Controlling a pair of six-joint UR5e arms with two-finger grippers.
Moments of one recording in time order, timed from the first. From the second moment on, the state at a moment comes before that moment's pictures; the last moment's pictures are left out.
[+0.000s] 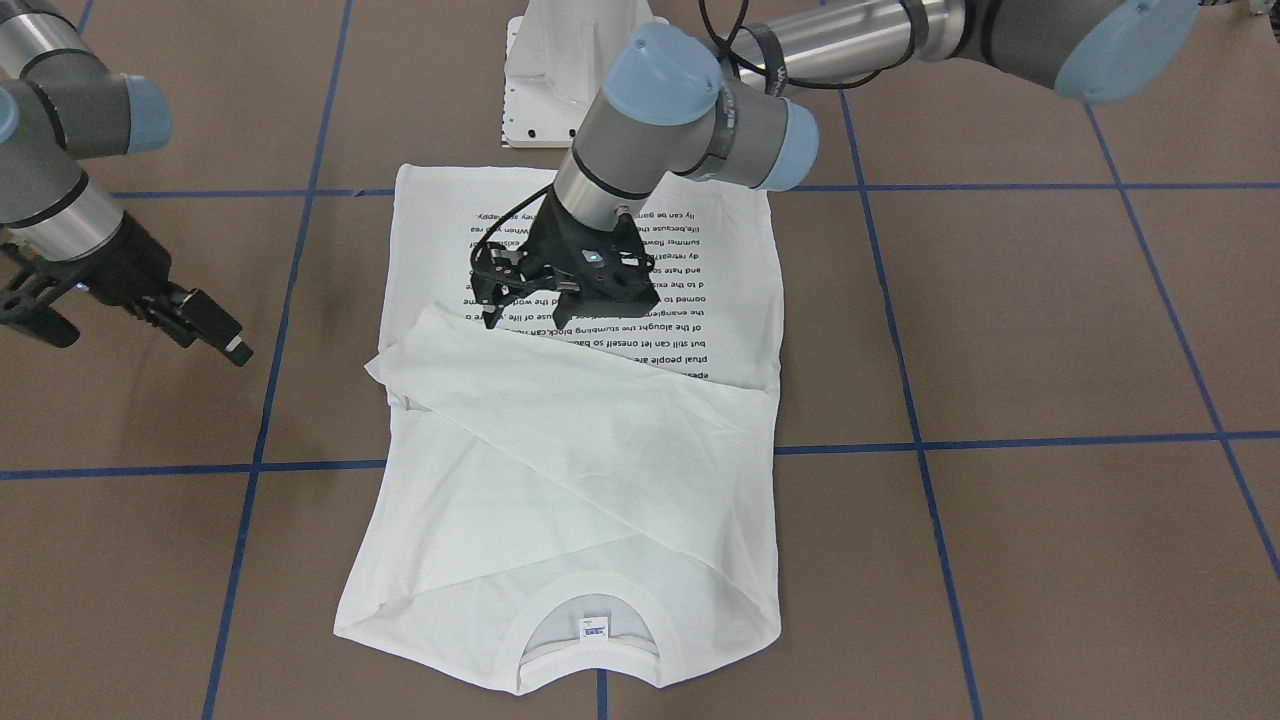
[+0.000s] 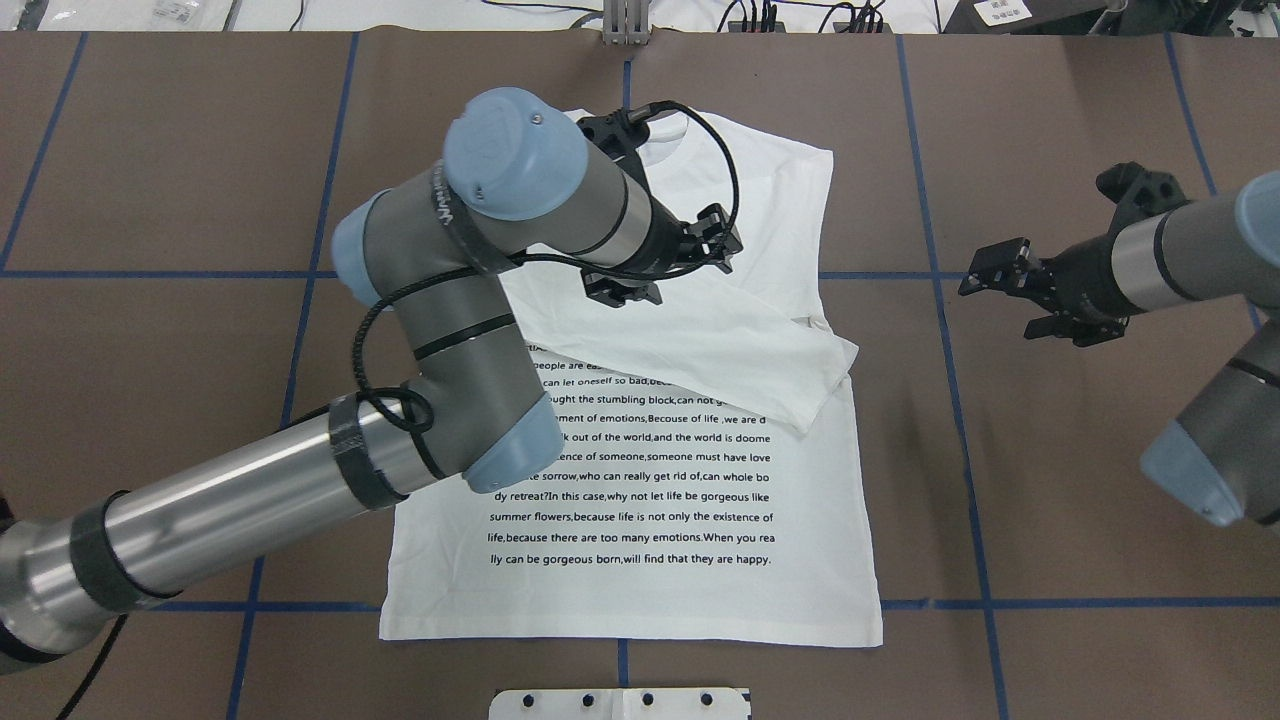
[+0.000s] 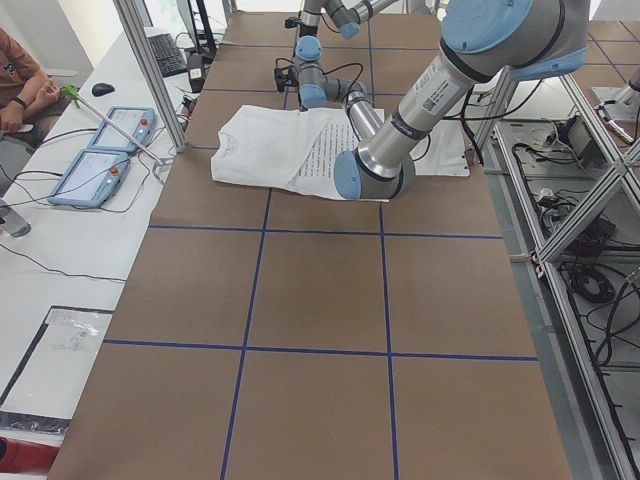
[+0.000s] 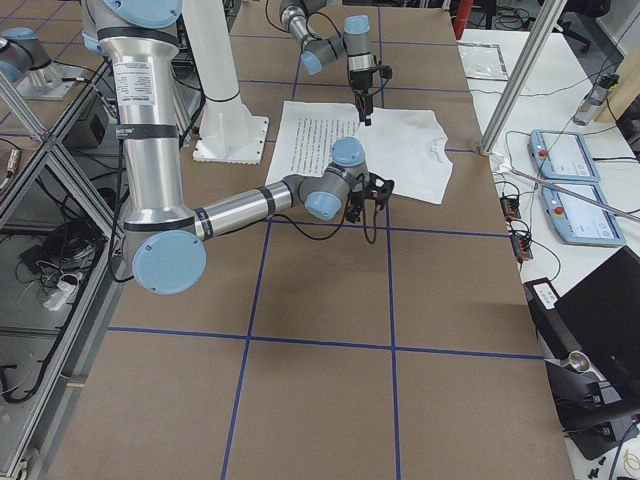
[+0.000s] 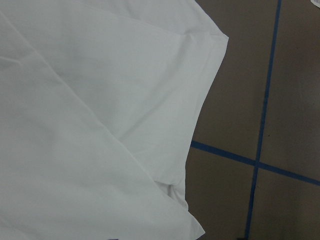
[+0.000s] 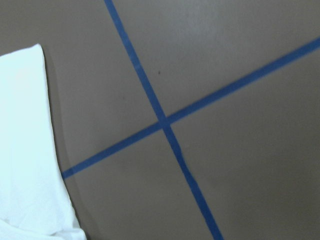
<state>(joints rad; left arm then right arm) -0.60 -2.41 -1.53 -2.01 -1.95 -1.55 0.82 -1.54 1.85 -0.92 2.04 1.60</state>
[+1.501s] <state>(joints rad) -0.65 -2.15 -1.88 -1.87 -1.95 -1.40 0.00 -1.55 2.11 -1.35 1.37 2.31</state>
